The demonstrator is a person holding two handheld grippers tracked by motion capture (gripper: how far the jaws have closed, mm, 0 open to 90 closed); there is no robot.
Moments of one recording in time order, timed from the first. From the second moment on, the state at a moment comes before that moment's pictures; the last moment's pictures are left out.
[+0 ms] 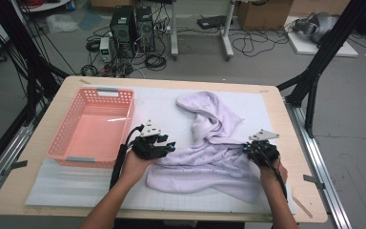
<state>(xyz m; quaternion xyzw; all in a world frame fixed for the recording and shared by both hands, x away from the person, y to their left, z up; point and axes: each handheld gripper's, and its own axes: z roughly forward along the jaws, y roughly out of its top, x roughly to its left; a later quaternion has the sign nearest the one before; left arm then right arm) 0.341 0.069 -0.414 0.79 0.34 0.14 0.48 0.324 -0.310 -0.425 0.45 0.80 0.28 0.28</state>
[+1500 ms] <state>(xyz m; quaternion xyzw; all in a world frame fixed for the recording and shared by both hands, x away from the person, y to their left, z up) 0.375 0.042 -0.424 0.78 0.38 0.09 0.49 0.315 -0.261 -0.410 0.35 0.81 0.42 0.23</state>
